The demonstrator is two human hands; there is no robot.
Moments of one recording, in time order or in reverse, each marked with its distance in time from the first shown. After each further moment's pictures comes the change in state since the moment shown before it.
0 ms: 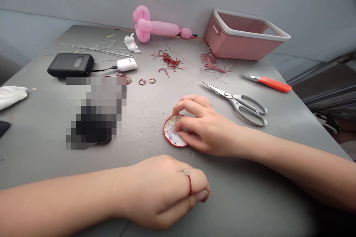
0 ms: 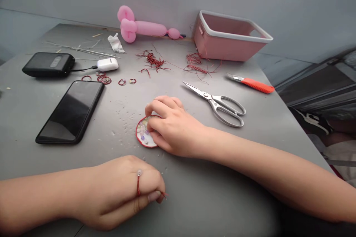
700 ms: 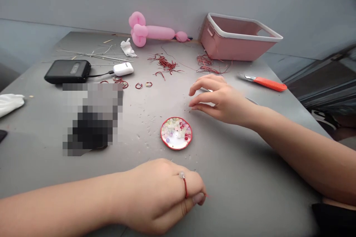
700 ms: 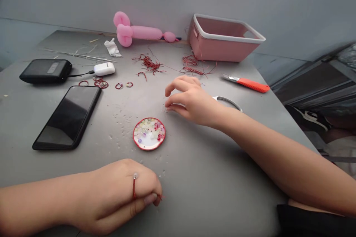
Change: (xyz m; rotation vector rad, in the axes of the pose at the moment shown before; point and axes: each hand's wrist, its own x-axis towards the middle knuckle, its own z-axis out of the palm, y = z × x) left_hand -0.001 -0.001 -0.001 -0.020 0.022 0.036; right_hand -0.011 0.061 -0.027 -0.073 0.067 0.095
